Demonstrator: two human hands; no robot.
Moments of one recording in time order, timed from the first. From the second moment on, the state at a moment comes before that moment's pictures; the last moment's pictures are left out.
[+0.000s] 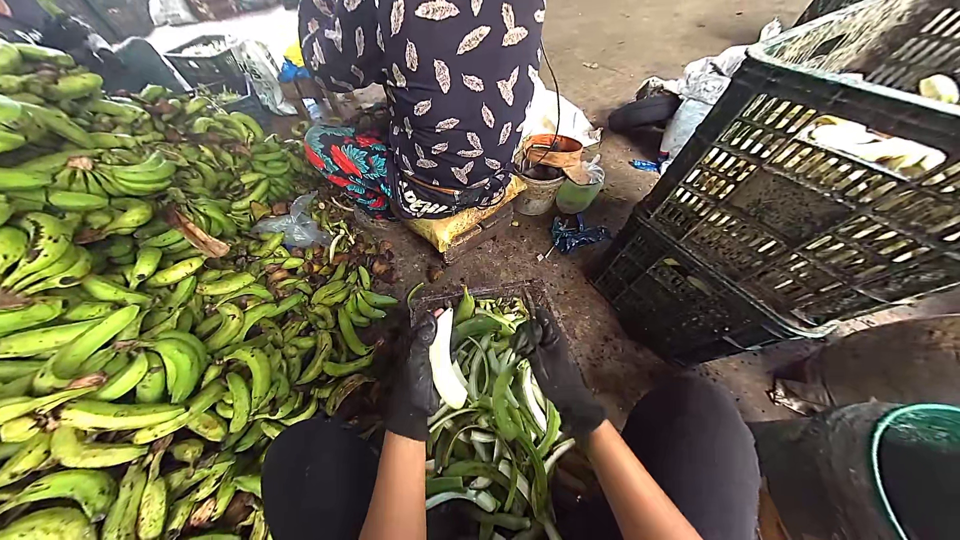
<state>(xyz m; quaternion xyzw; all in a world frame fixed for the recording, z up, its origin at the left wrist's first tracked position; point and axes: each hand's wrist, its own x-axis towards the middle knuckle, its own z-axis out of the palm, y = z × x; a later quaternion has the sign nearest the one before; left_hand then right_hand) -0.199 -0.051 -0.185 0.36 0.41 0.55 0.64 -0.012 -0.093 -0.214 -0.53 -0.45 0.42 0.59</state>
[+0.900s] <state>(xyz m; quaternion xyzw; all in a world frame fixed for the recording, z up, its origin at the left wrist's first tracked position) -0.216 0.033 -0.157 0.77 0.55 0.20 0.24 0.015 -0.167 -0.217 -0.44 -0.15 0.69 0.56</state>
